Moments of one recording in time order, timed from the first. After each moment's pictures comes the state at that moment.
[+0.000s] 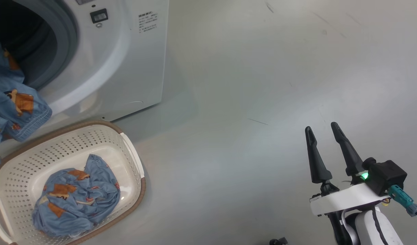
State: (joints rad) left arm -0.58 0.31 0.14 0.32 -0.33 -0.04 -0.18; right arm -0.02 -0.03 0.13 0.03 0.25 0.12 -0.26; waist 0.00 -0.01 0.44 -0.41
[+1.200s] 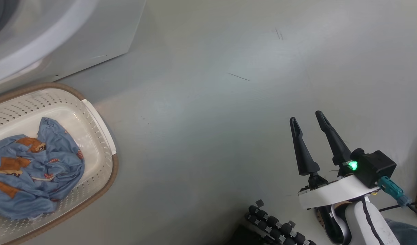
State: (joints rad) left arm -1.14 0.44 0.14 0.60 -0.31 -0.05 -0.19; right arm -0.08 -0.03 0.20 0.01 0.26 0.12 -0.26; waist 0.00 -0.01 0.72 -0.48
